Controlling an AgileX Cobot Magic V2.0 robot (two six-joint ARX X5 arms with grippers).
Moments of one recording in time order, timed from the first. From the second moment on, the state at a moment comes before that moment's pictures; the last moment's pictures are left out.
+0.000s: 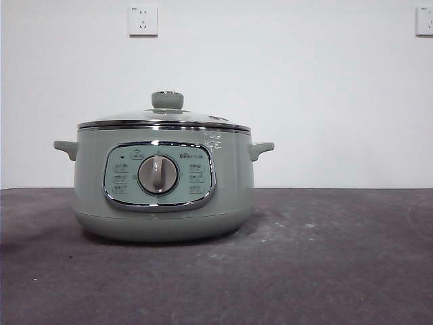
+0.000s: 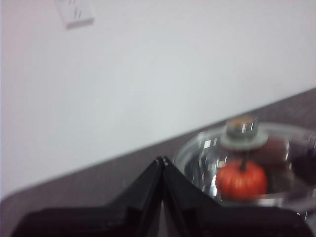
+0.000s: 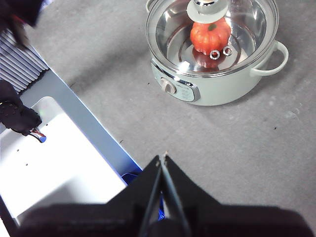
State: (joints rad) left arm -0.05 0.25 0.28 0.07 0.22 0.19; right arm 0.67 1.10 1.66 -1.35 -0.23 -0.02
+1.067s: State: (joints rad) left arm -0.05 0.00 0.02 -0.18 0.08 0.11; right arm 0.67 1.10 1.66 -1.35 -0.23 -0.02
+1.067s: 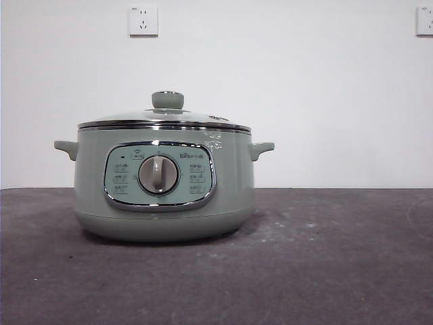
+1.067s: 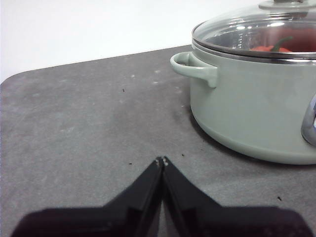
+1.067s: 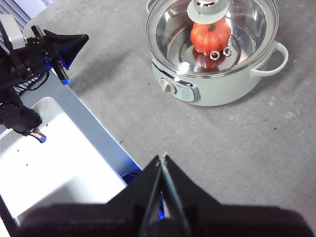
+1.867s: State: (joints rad) left arm -0.05 0.00 0.02 -0.18 0.08 0.10; right arm 0.64 1.09 1.66 -1.35 -0.22 -0.05
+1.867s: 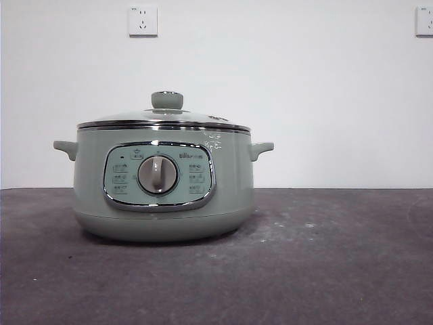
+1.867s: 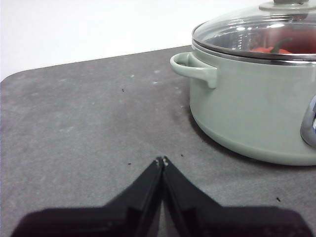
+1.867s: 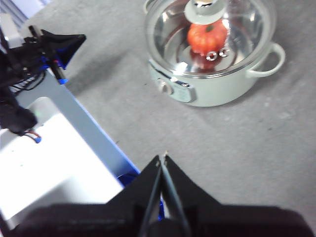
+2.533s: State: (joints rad) left arm -0.05 0.00 0.02 -0.18 0.08 0.10; right arm 0.07 0.41 0.84 -0.45 -0.36 -0.10
